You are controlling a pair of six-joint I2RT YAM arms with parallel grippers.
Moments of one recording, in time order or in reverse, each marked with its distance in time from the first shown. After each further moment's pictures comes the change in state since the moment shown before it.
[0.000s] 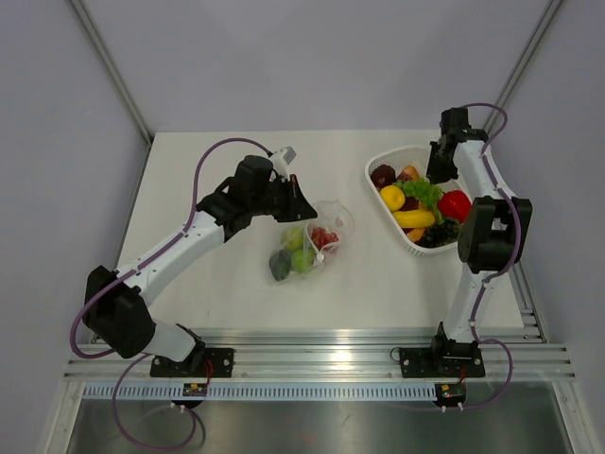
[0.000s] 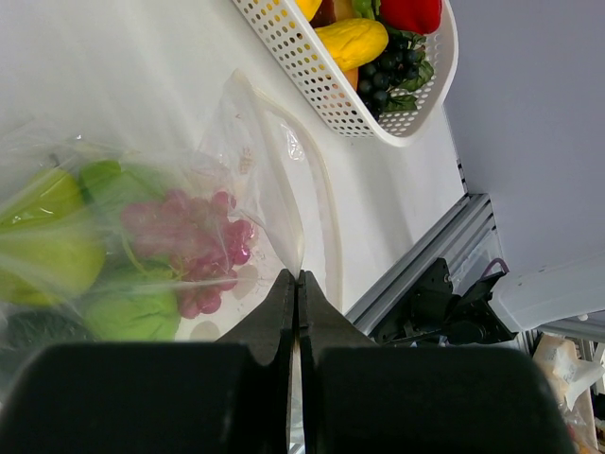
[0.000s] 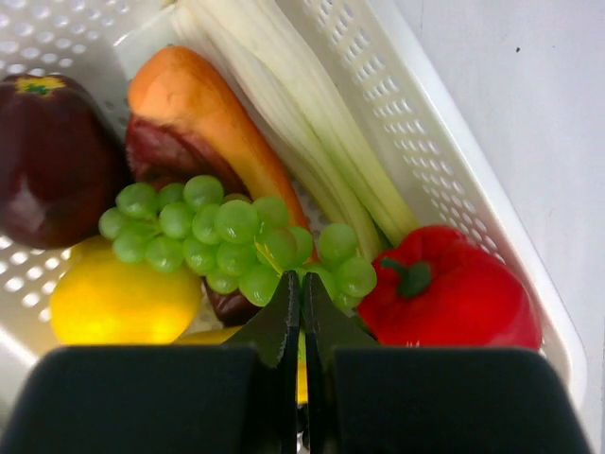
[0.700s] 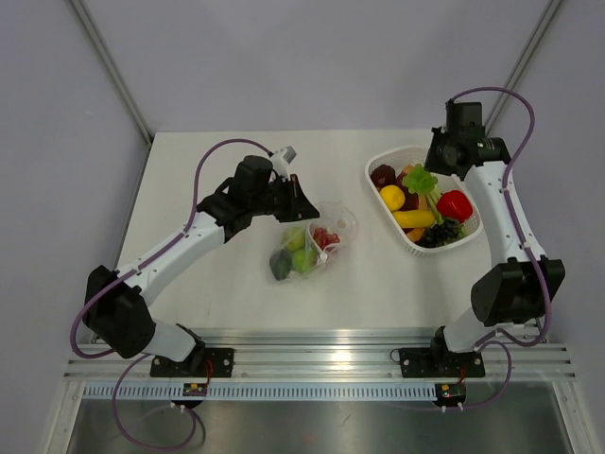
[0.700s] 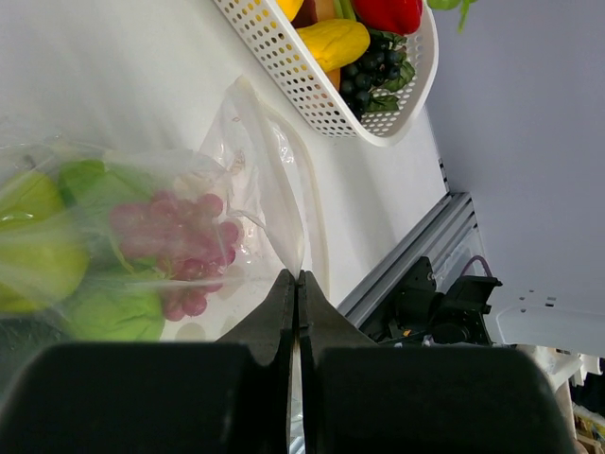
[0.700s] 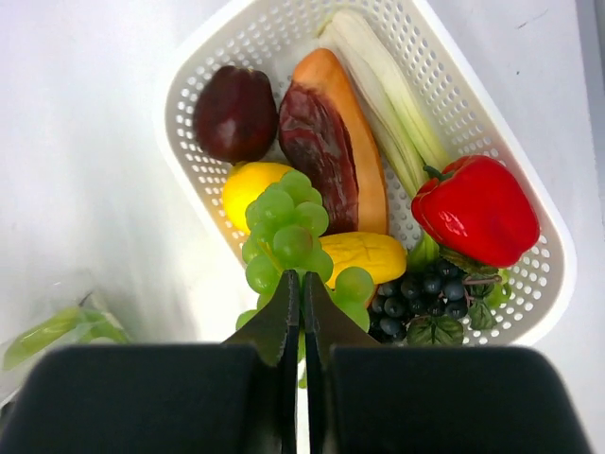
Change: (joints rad) left arm 0.000 -0.001 -0.011 0.032 0.025 -0.031; right arm 0.109 -0.434 -0.162 0.010 -0.004 0.095
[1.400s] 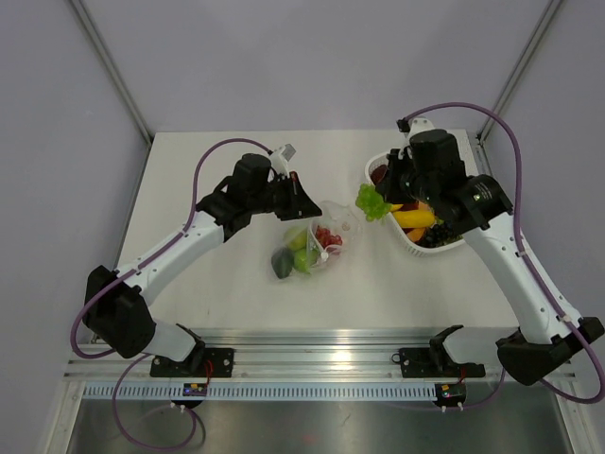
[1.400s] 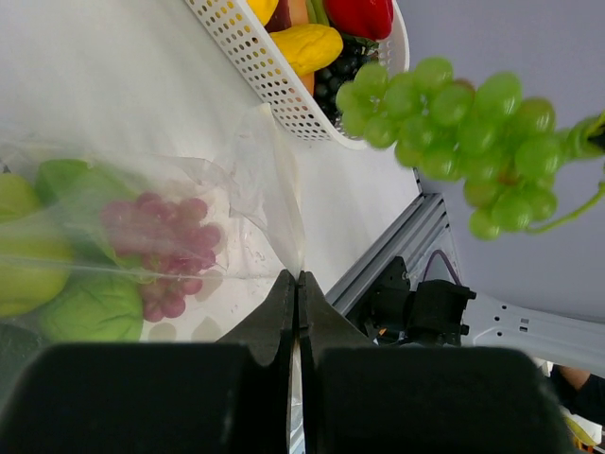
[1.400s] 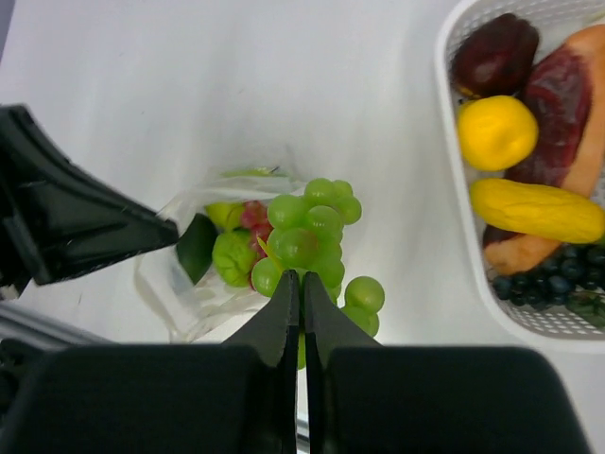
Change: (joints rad) left arm 0.008 0.000 0.003 0.030 0.049 -0.048; right arm 0.425 -0.336 -0.057 -0.085 -0.005 0.101
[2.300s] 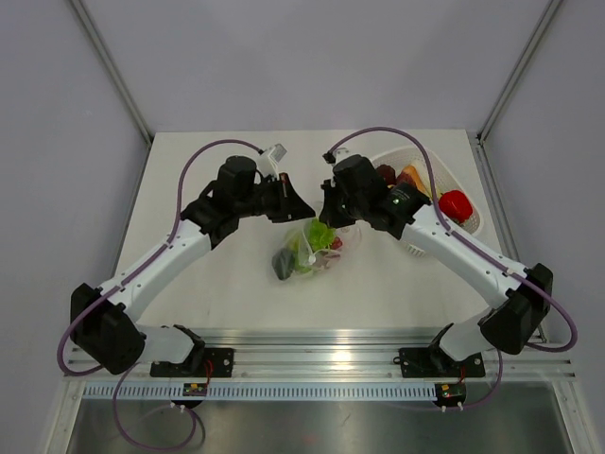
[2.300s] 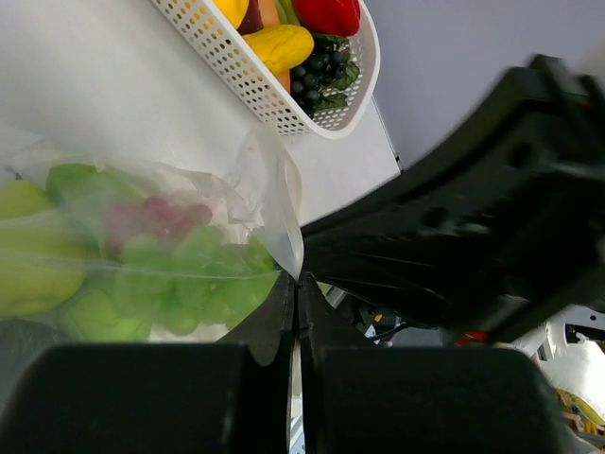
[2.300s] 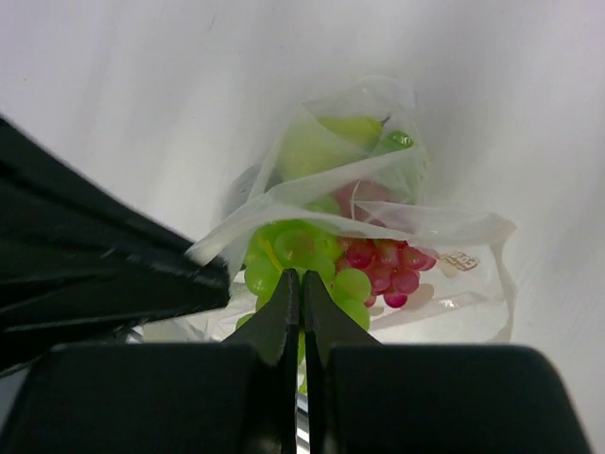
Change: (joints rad) left arm 0.024 -0.093 -0.042 0.004 0.054 0.030; right arm 0.286 0.185 -0.148 0.210 -0.034 0.090
